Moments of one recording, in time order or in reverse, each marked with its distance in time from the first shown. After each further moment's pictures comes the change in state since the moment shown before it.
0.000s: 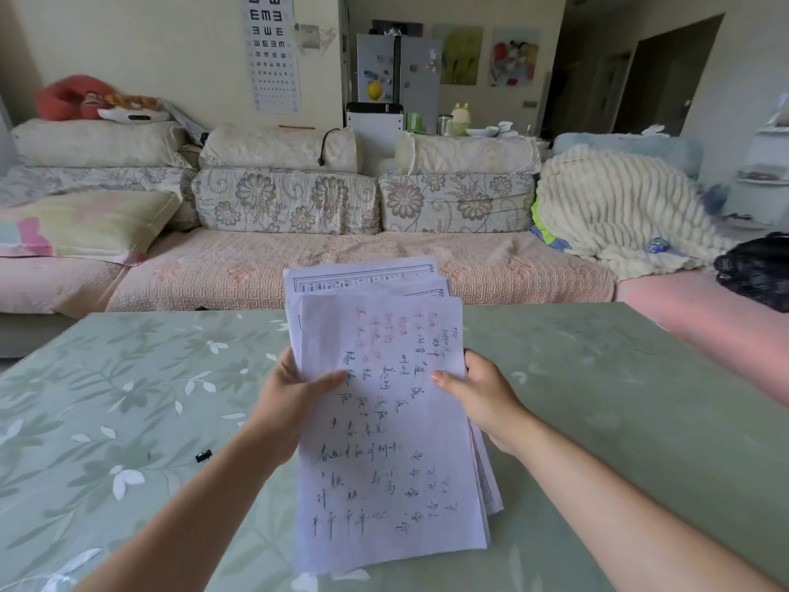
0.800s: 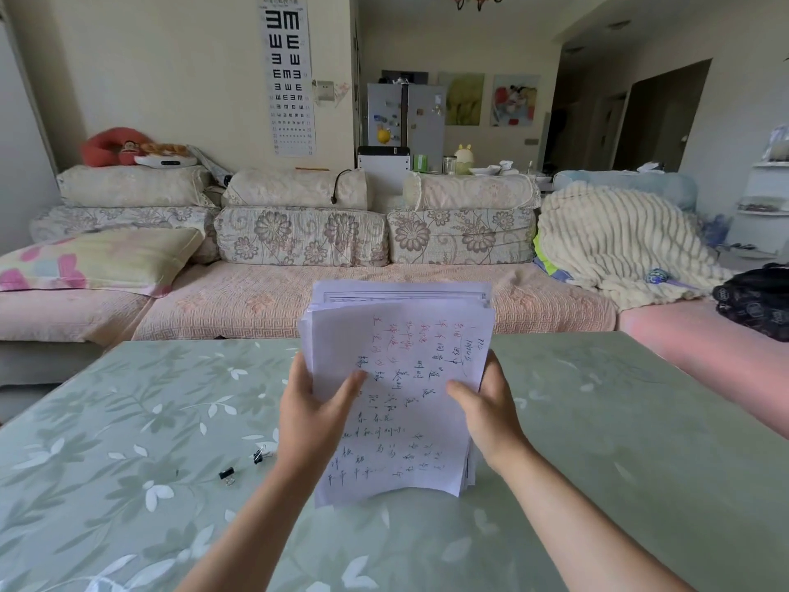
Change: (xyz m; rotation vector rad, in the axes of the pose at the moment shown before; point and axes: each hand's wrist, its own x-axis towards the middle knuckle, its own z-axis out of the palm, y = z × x) left_hand -0.049 0.025 0.032 0.296 0.237 0.510; right_hand -0.039 -0.043 0.011 0.129 0.196 -0.254
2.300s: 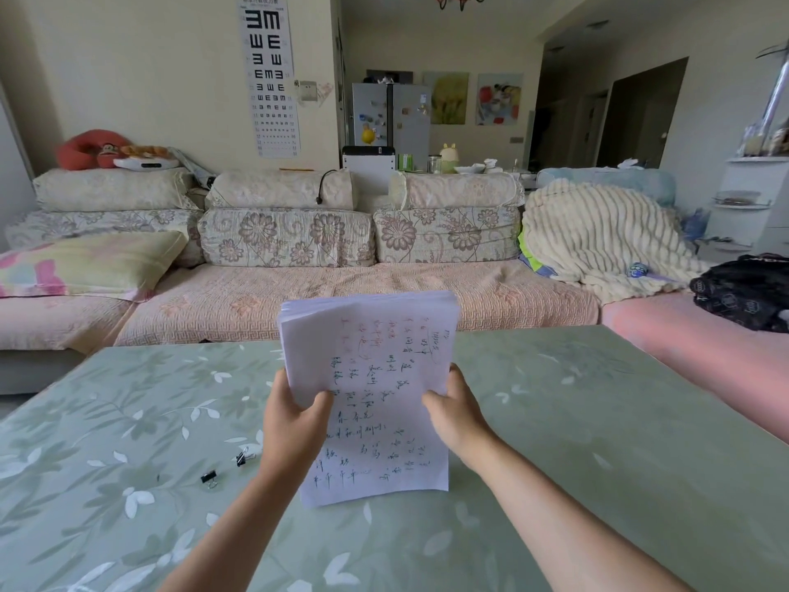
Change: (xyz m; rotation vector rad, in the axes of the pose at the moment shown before) left_hand -0.005 -0.010 0.006 0.167 0.023 -0.094; right_hand 0.006 0.013 0.005 -0.272 -0.090 0.278
